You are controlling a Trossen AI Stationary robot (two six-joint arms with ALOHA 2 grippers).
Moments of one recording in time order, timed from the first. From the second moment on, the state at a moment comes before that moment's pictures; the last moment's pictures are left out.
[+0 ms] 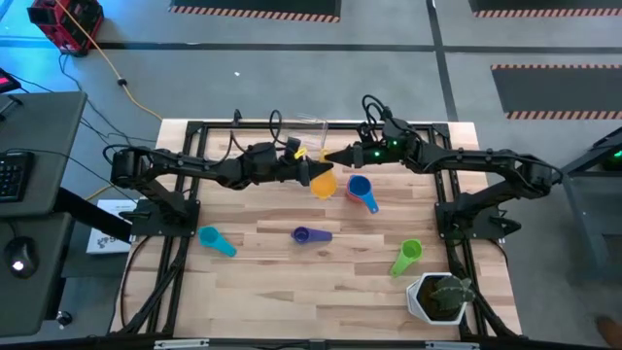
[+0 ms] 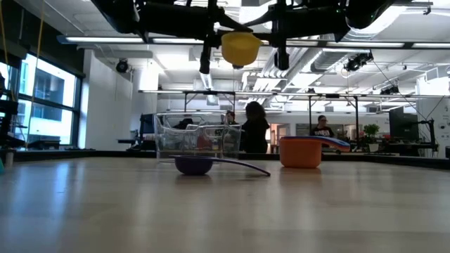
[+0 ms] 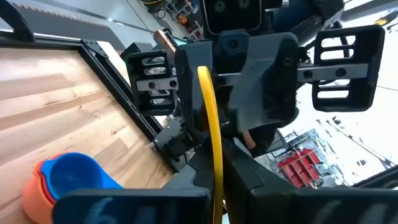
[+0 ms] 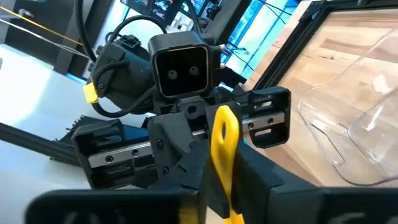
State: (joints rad) left arm 0.16 1.56 0.91 0.63 0.00 -0.90; right arm -0.35 1.34 0.86 0.36 -0.39 0.96
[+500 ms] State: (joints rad) left arm 0.20 1.53 0.90 0.57 0.18 -0.80; right arm -0.41 1.27 0.87 0.19 -0.46 0.89
